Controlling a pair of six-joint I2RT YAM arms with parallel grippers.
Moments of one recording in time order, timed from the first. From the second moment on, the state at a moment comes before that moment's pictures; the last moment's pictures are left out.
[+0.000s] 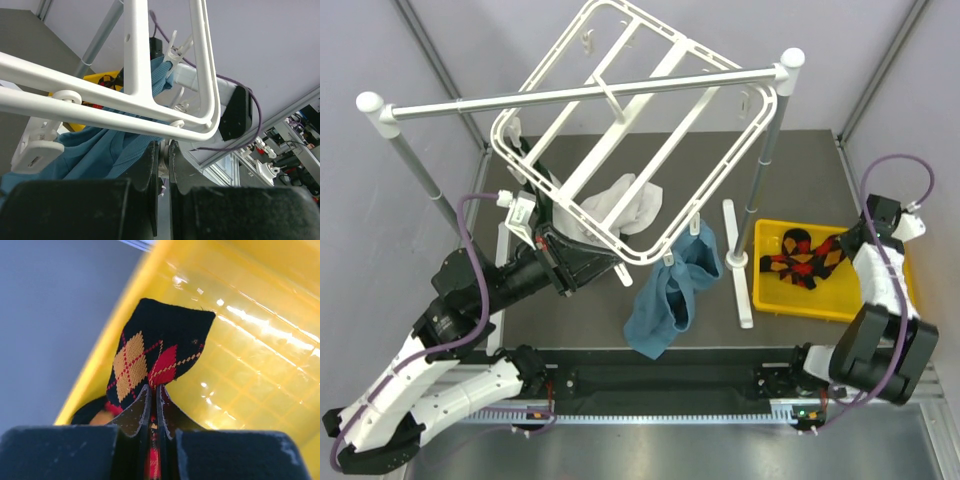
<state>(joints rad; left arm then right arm) -0.85 0.62 1.04 -0.26 0.25 -0.75 -0.41 1.34 0.84 -0.40 0.28 0.75</state>
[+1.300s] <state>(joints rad) -0.85 0.66 1.04 -0.29 0.19 -0.76 0.51 0.52 1.19 -1.09 -0.74 0.22</state>
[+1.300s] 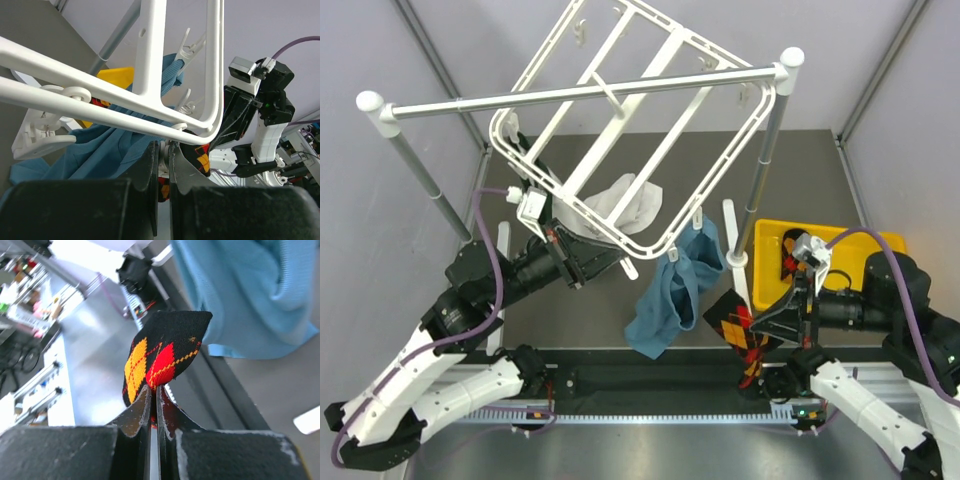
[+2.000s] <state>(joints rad) -0.85 0.70 1.05 -0.29 0.16 -0.81 1.05 0.78 1.32 -0.82 -0.50 0.31</state>
